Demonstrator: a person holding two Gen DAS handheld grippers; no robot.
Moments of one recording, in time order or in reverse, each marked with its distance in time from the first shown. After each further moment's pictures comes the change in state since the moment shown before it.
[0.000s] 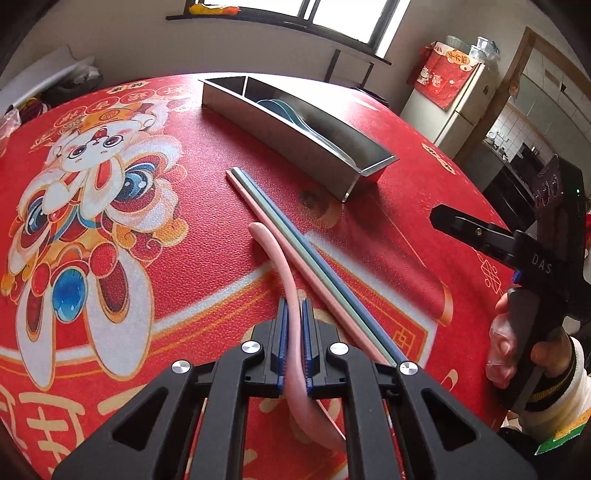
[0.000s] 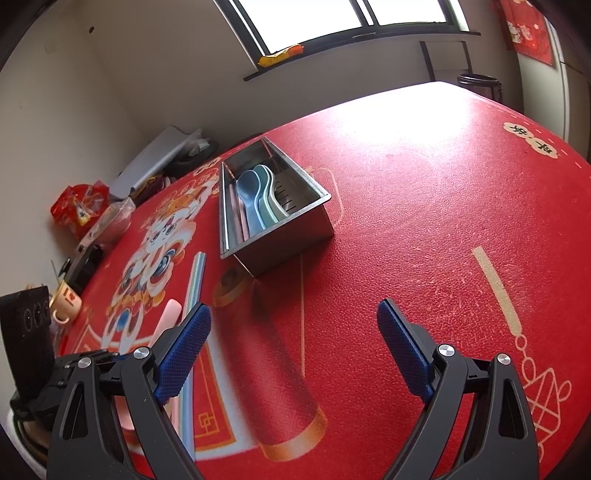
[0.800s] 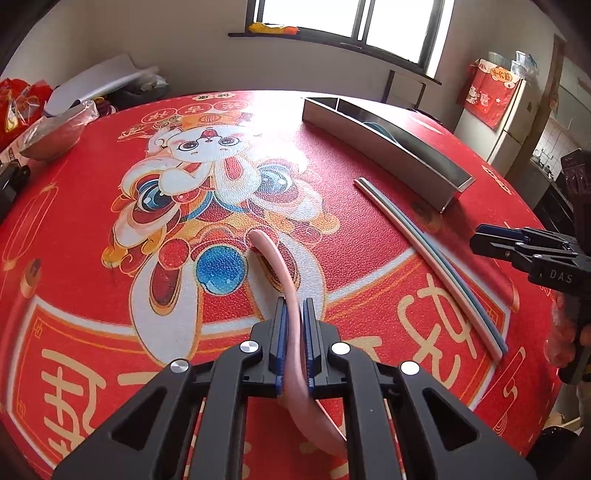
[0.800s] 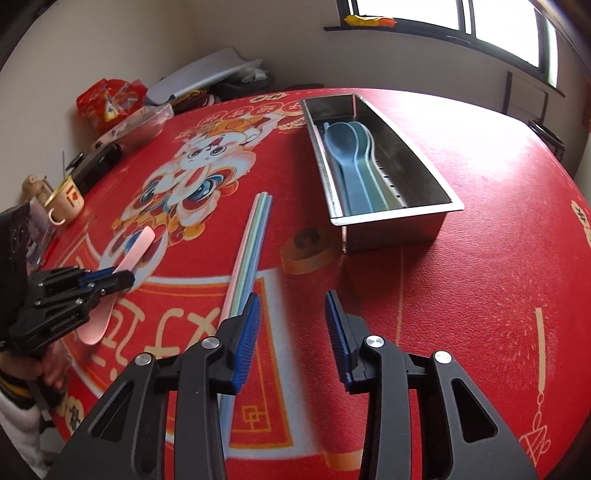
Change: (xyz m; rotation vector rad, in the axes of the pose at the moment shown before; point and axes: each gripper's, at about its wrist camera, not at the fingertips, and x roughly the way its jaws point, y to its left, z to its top) left arm -0.043 0.068 -0.026 -0.055 -0.083 0.204; right arm 0.040 0.084 -0.004 -0.354 0.216 -0.008
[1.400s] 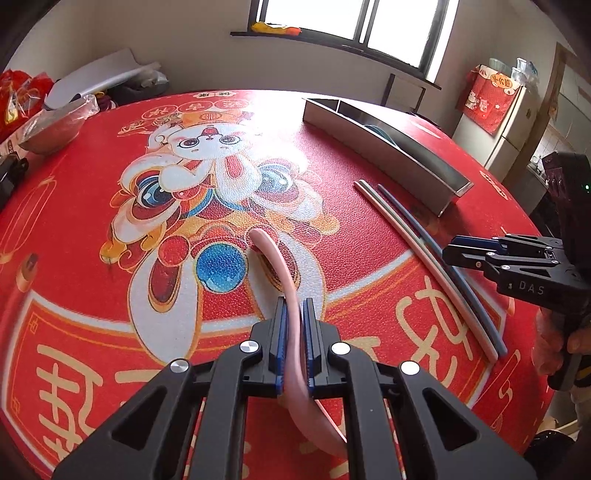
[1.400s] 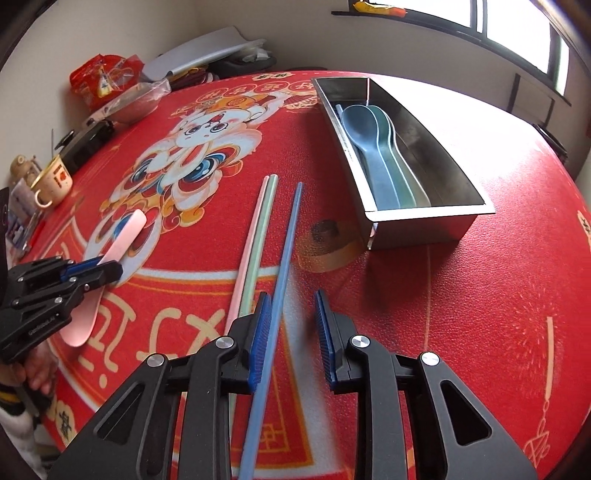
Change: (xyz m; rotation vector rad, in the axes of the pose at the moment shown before) left arm 0.000 0.004 0.000 -0.016 -0.003 -0.015; right arm 0.020 0.016 0.005 -0.032 0.063 -0.049
